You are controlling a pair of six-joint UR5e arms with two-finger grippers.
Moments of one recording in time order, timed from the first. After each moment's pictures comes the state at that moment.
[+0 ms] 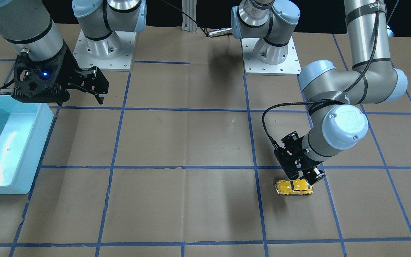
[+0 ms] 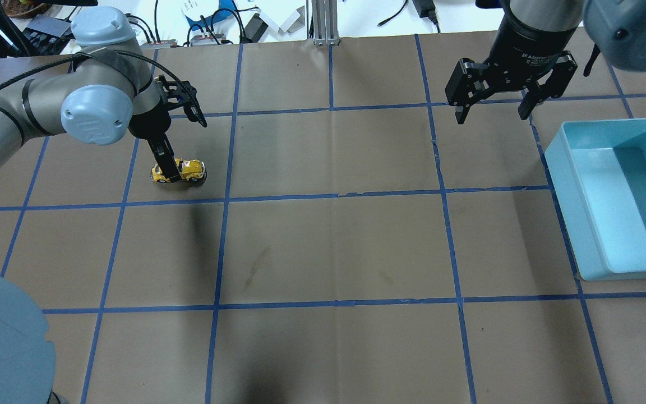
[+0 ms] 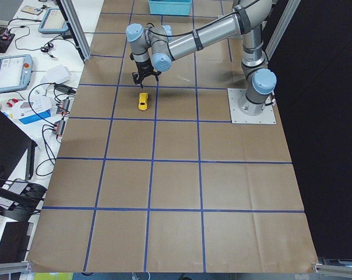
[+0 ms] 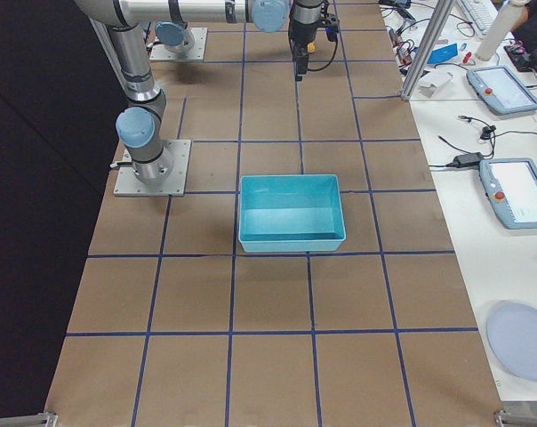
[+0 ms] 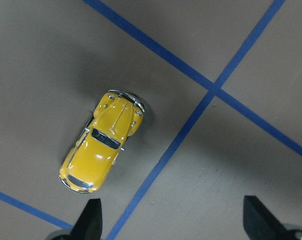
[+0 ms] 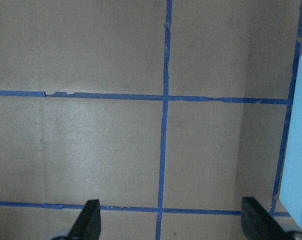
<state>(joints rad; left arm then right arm) -1.47 -1.98 -1.64 -1.22 1.66 1.29 1.56 -1.49 1.49 -1.53 -1.55 -0.05</state>
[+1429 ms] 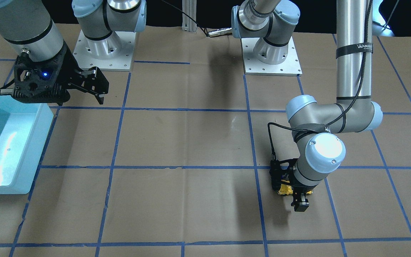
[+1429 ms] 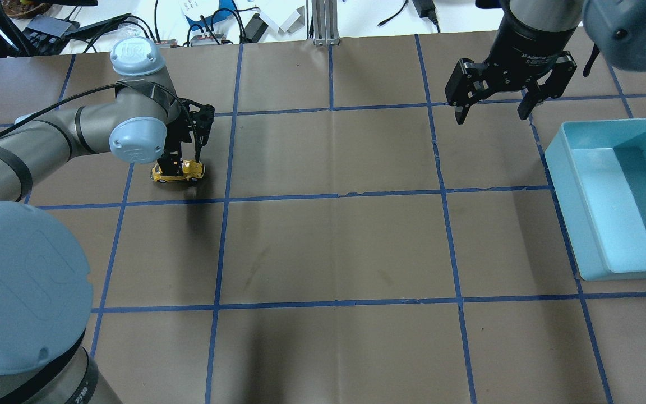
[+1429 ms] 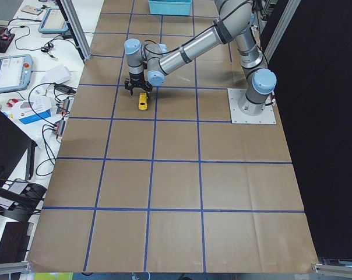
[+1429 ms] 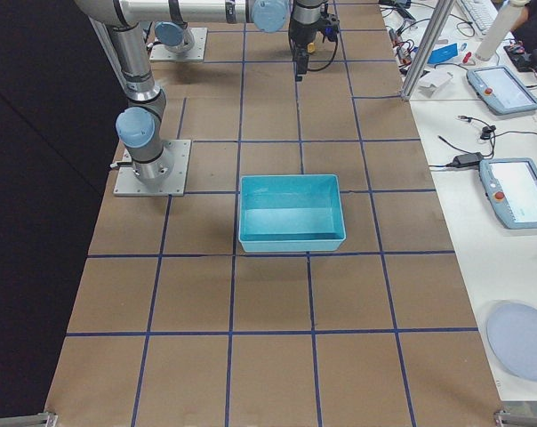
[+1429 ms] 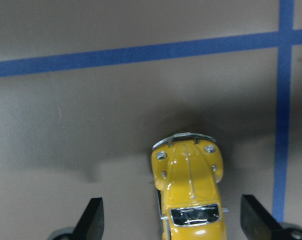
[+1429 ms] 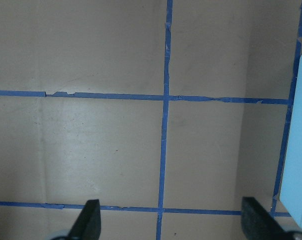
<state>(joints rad) -1.47 -2.12 -1.66 -0.92 1.71 1.75 1.56 -1.49 1.49 -1.53 -1.55 -0.05</state>
